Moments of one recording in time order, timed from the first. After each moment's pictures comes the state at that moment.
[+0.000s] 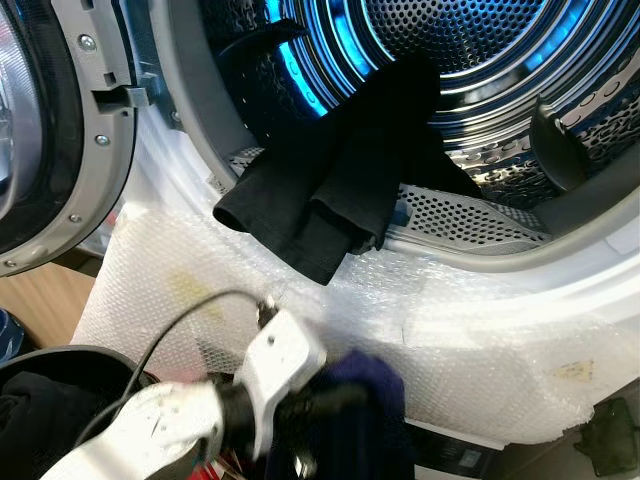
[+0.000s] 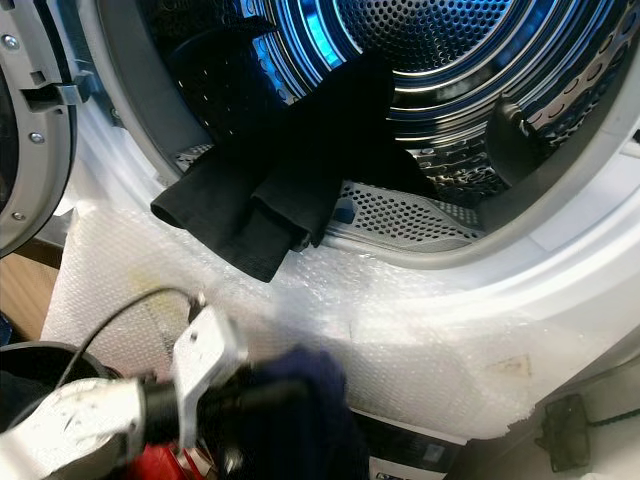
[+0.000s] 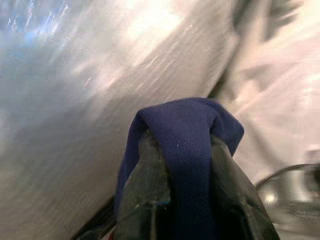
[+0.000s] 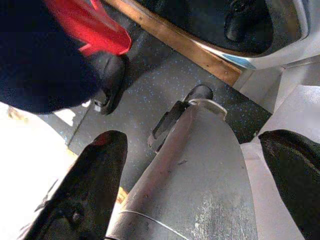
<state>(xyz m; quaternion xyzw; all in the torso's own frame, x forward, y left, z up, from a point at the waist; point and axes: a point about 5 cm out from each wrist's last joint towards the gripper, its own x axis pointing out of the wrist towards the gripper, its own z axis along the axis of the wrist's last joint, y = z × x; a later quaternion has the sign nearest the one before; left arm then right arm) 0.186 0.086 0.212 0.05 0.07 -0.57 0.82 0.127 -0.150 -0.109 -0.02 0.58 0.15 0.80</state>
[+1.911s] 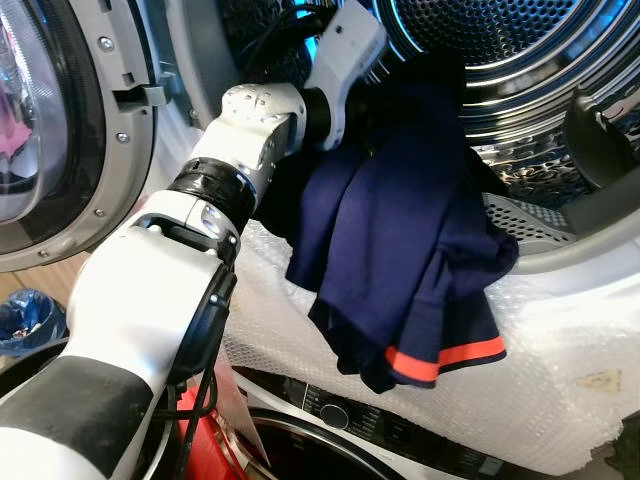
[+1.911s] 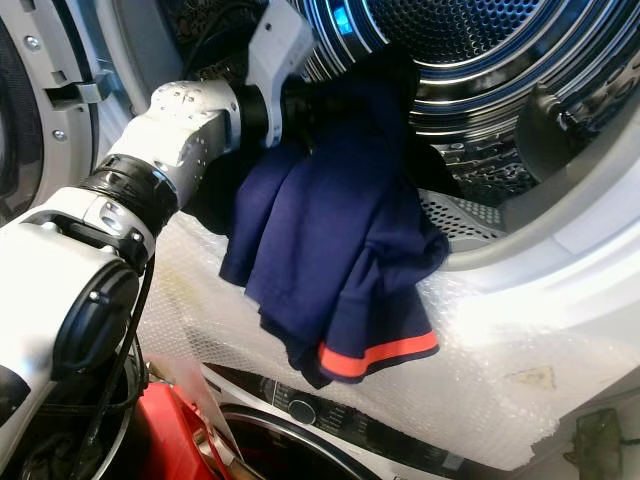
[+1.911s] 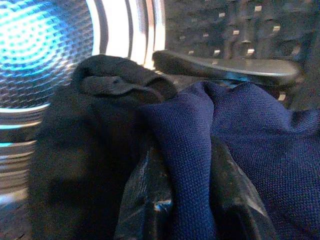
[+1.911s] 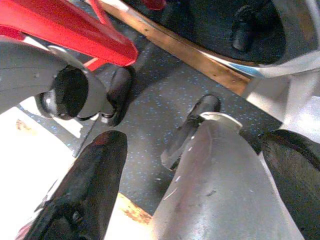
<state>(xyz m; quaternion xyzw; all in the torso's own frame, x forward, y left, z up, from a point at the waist) 0.392 0.038 0.371 0.17 -0.14 -0.51 0.83 0.131 -0.149 -0.108 0.00 0.55 0.12 0.83</state>
